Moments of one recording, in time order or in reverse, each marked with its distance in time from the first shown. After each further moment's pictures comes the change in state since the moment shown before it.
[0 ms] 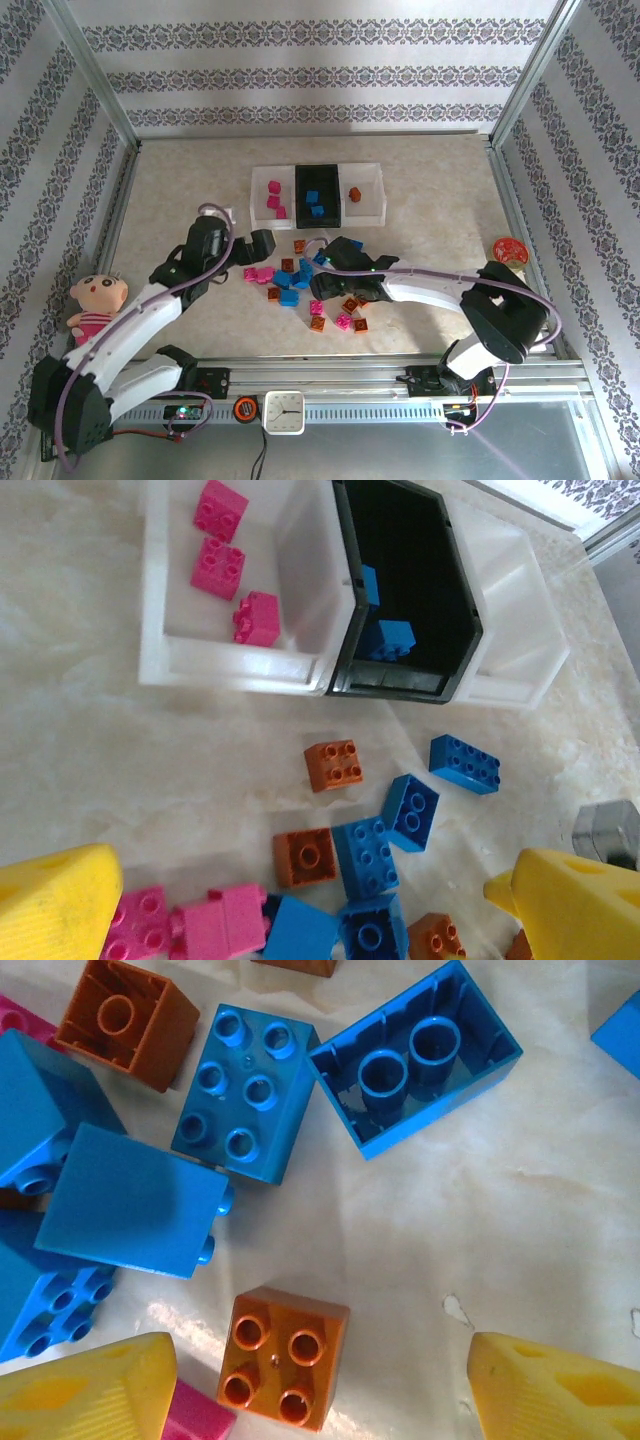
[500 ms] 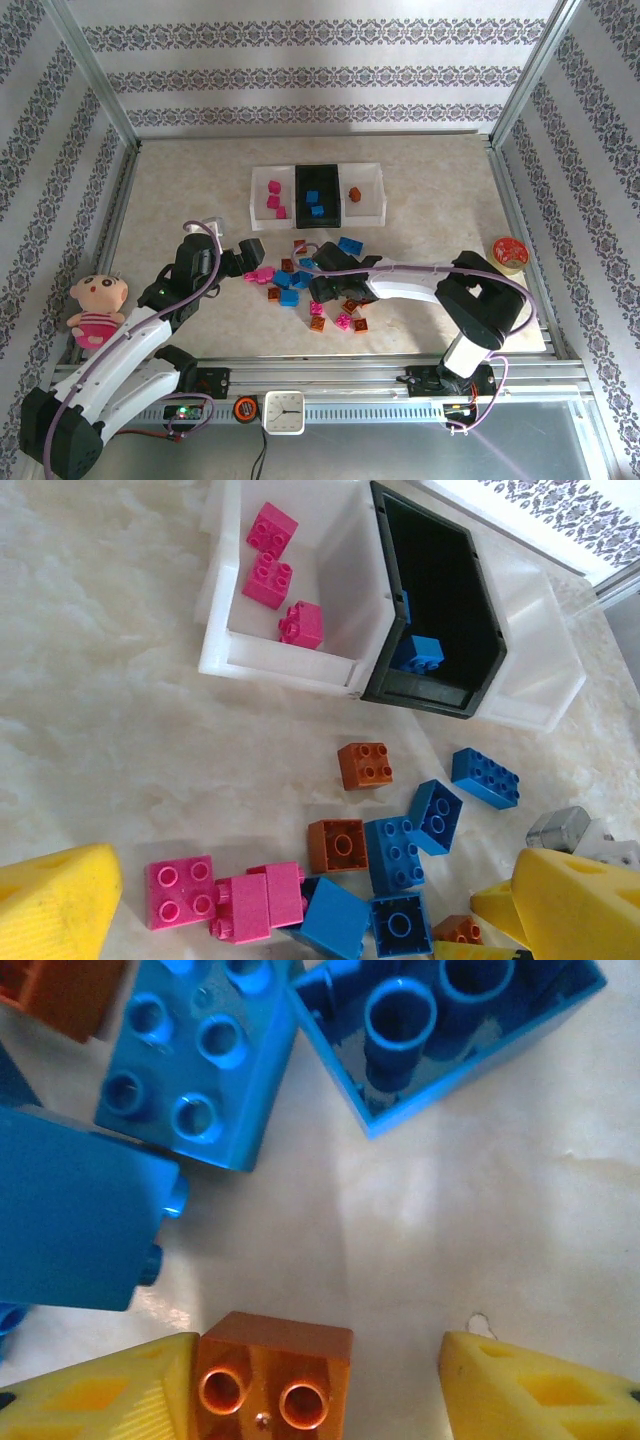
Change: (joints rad) left arm 0.000 -0.140 -0.097 -0.007 -0.075 -0.040; right arm 0.032 0.121 0.047 -0.027 0.051 0.012
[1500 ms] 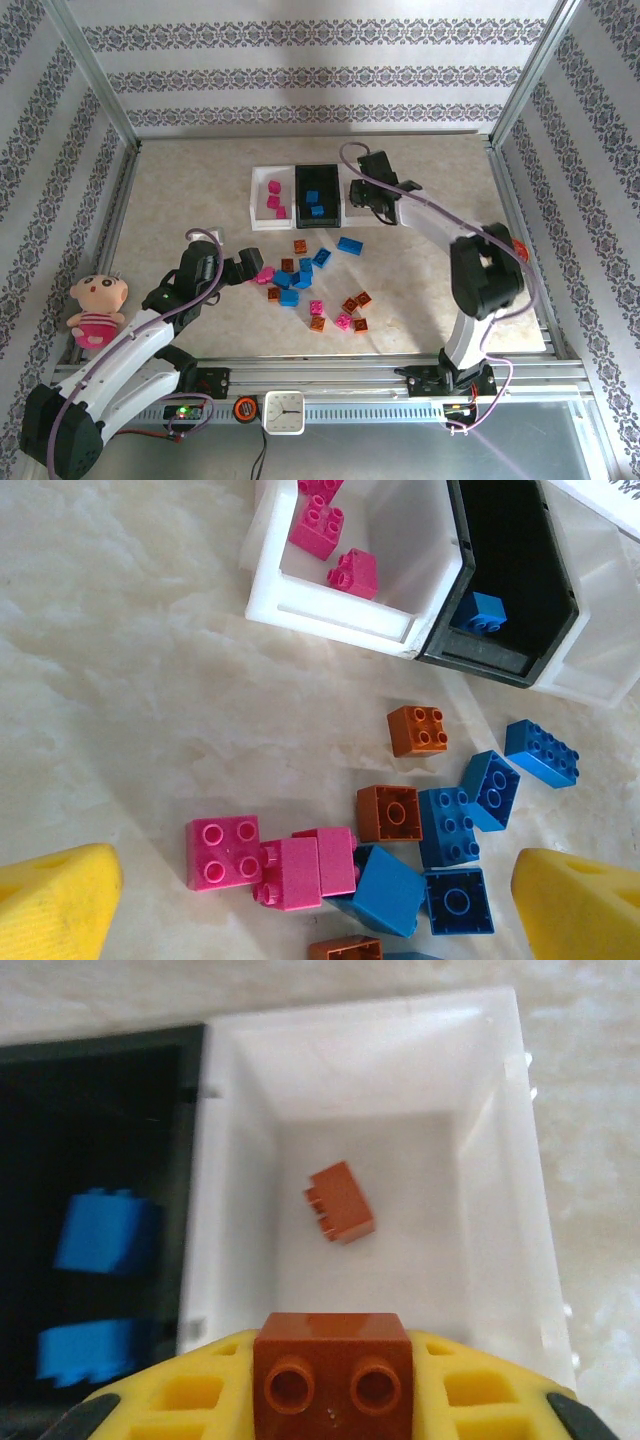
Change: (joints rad) left arm 0.000 0.003 -0.072 0.001 -0.013 -0.012; right arm -0.476 0.174 0.502 -0.077 0.055 -0.042
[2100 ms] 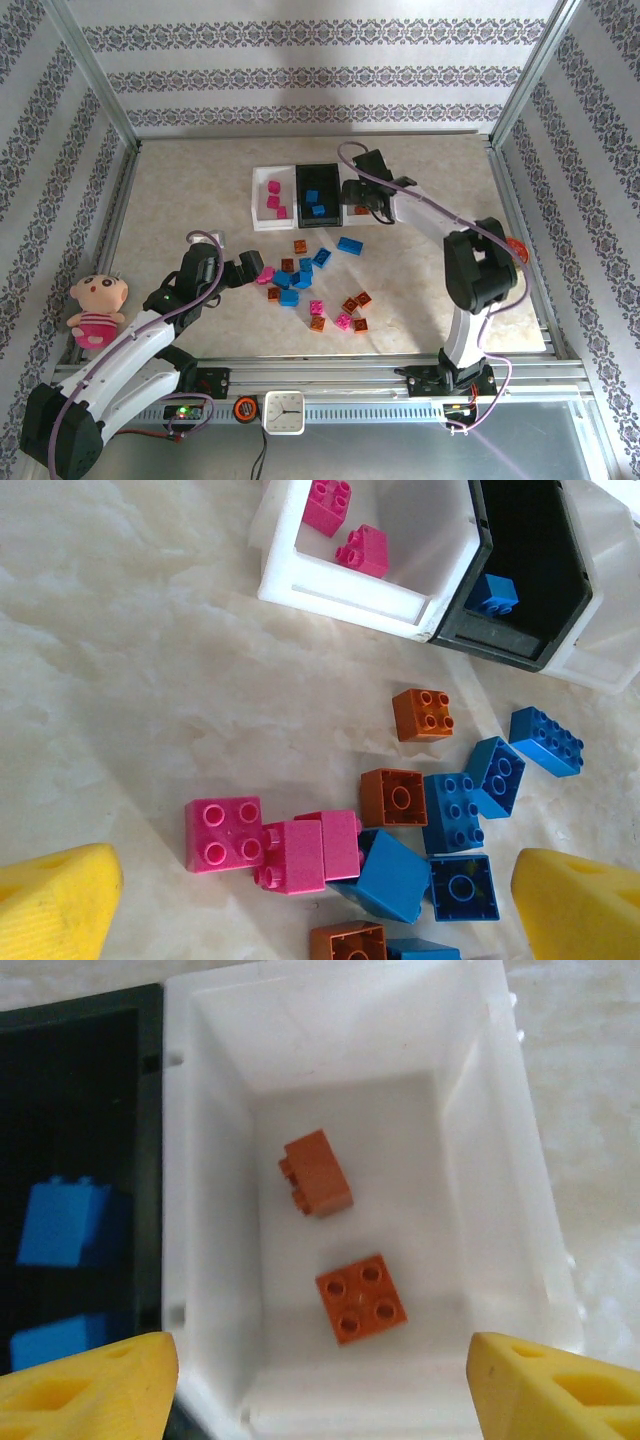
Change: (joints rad) left arm 0.000 0.000 -0.021 0.000 0.015 -0.021; right arm 0.023 -0.037 -0.010 -0.068 0.027 0.049
